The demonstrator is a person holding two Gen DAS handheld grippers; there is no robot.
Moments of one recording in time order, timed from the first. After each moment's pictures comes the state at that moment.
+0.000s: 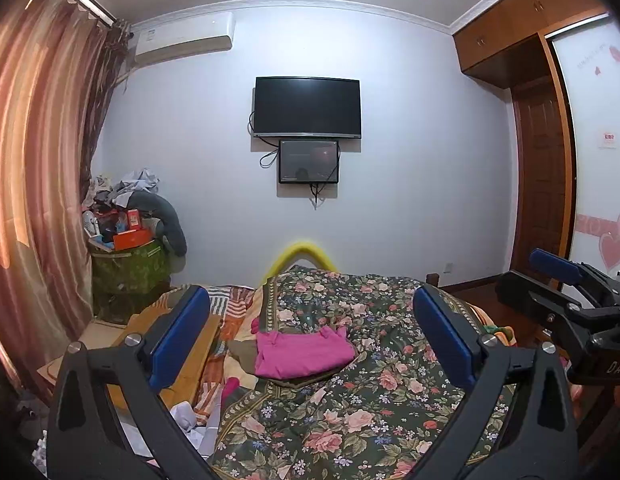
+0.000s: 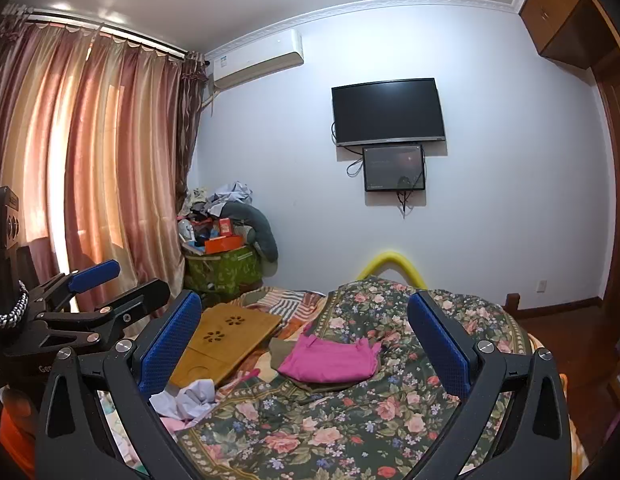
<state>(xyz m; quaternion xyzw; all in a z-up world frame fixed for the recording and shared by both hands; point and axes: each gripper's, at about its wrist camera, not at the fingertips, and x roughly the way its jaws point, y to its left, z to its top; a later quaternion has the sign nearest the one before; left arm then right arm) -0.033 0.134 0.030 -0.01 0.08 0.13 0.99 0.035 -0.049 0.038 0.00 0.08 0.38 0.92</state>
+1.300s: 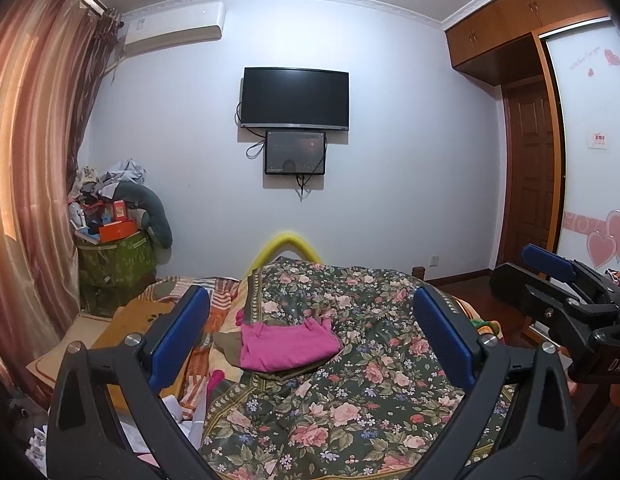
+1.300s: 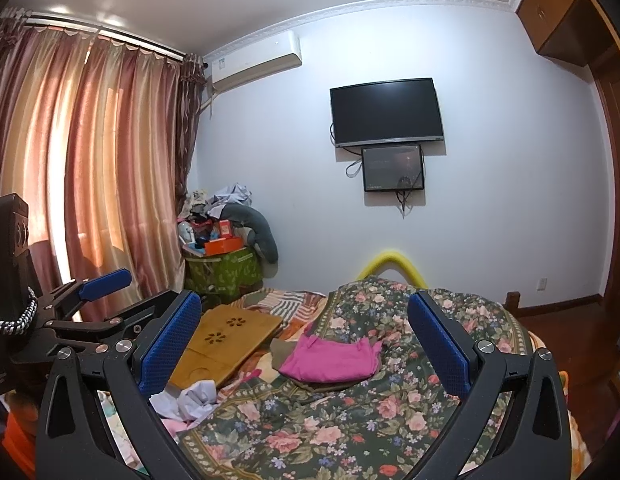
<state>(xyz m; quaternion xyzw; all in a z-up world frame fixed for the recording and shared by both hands) -0.029 0.135 0.028 -0.02 0.10 0.10 0.99 0.034 -0.051 0.038 0.01 0.08 0.38 0.92</state>
